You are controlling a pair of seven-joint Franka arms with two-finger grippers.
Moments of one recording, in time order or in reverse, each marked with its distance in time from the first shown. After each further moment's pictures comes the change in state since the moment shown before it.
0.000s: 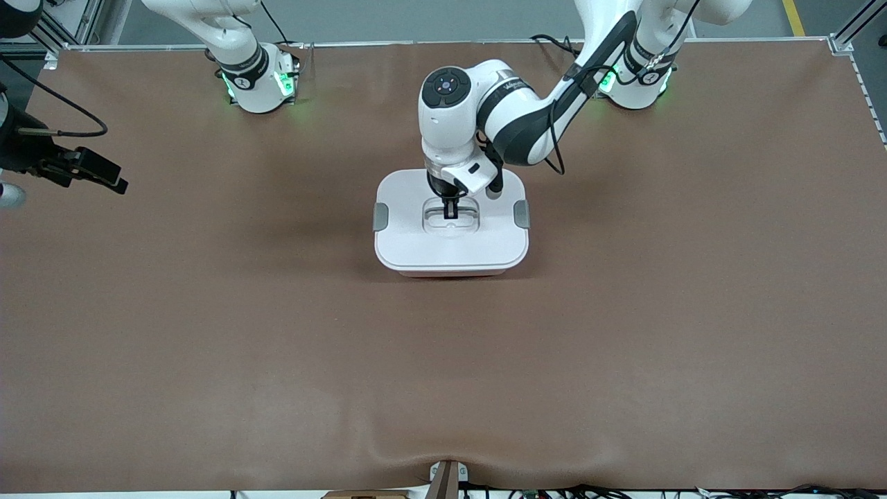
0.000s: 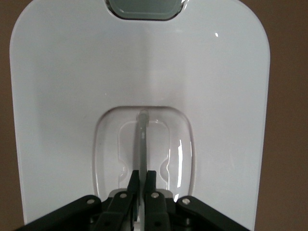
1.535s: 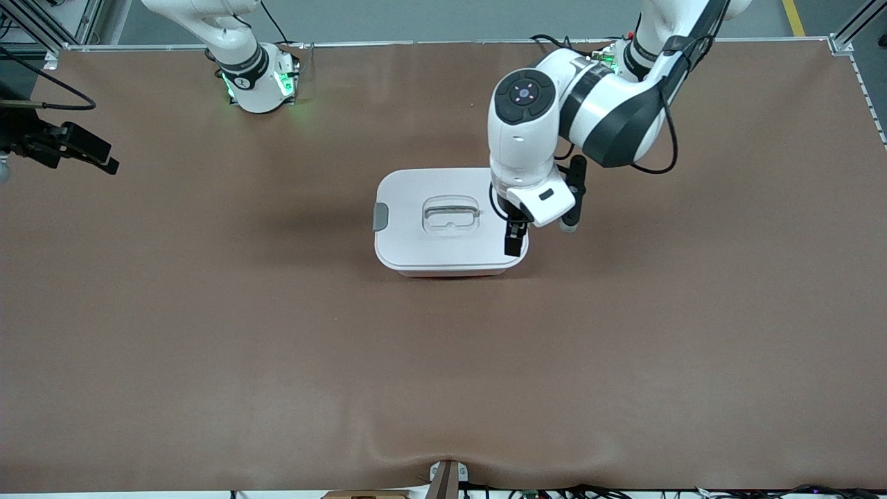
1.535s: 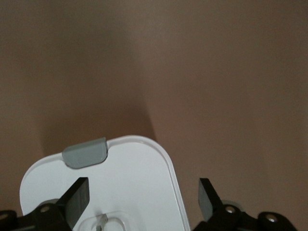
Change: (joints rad) left arm 0.202 -0.102 0.010 0.124 0.011 -0.304 0.530; right arm 0.010 -0.001 0.001 0.082 -0.003 -0.115 -0.003
